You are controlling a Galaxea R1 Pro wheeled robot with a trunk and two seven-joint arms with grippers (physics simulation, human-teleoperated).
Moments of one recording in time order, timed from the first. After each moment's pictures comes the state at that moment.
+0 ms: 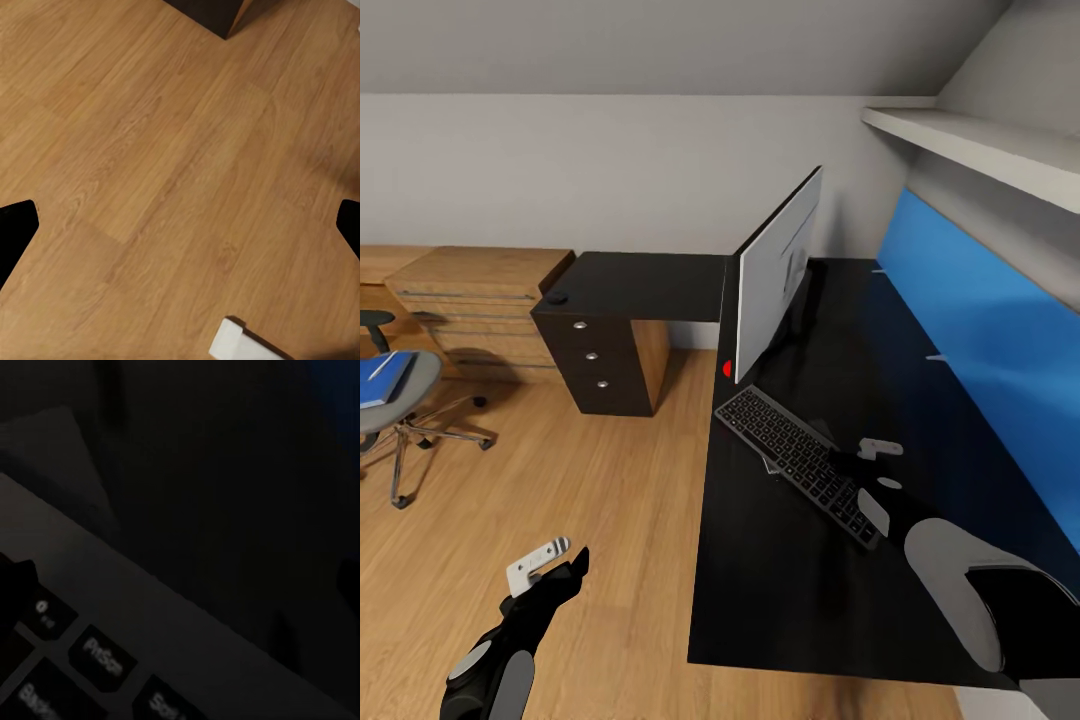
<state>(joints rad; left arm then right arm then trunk) -0.05 -0.12 0.16 -1.61 0.34 0.42 0.24 -1.03 -0.08 0.06 -0.14 -0.20 -0.15 -0.08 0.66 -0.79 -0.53</state>
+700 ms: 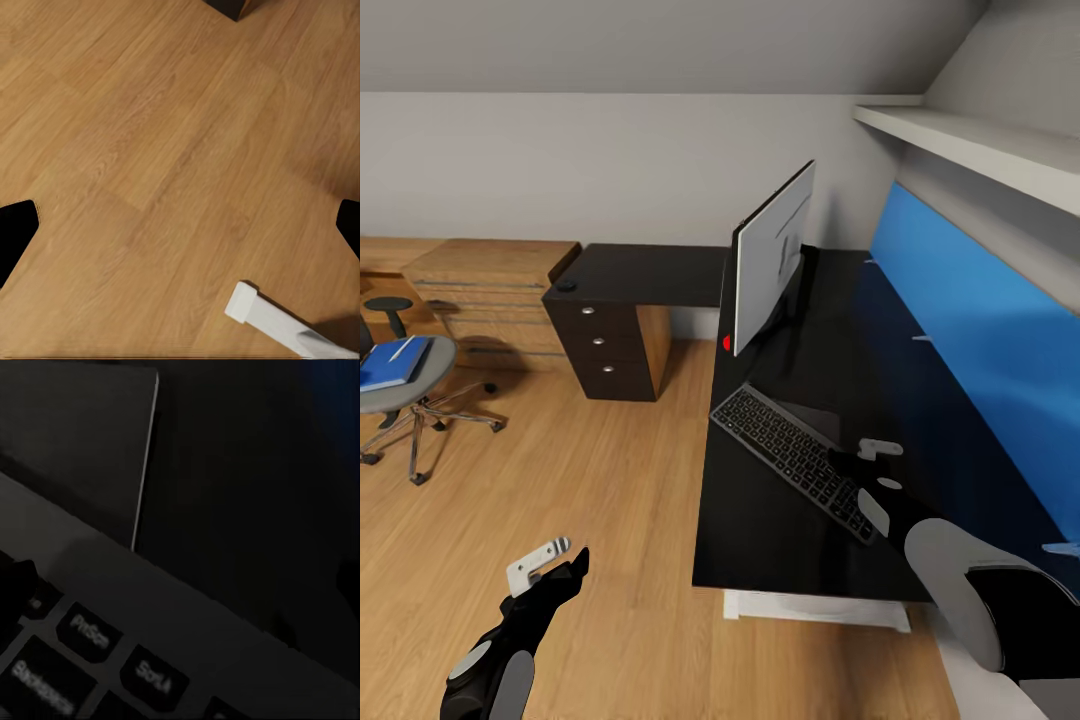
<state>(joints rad) -0.05 -0.12 0.16 -1.61 0.34 0.42 0.24 -1.03 -0.08 0.06 -0.14 -0.20 -0.15 -0.08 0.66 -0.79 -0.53</state>
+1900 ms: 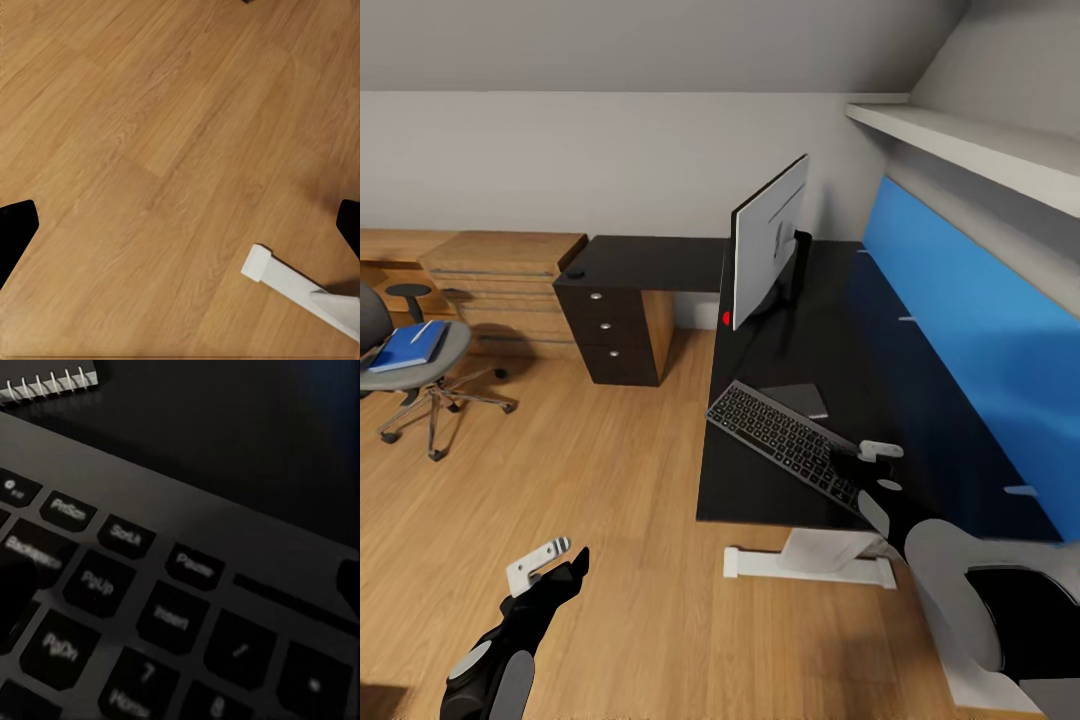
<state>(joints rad) -0.05 -0.12 0.16 -1.61 0.34 0.42 0.24 -1.03 -0.08 0.06 -0.13 -0.20 -0.15 -0.08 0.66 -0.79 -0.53</state>
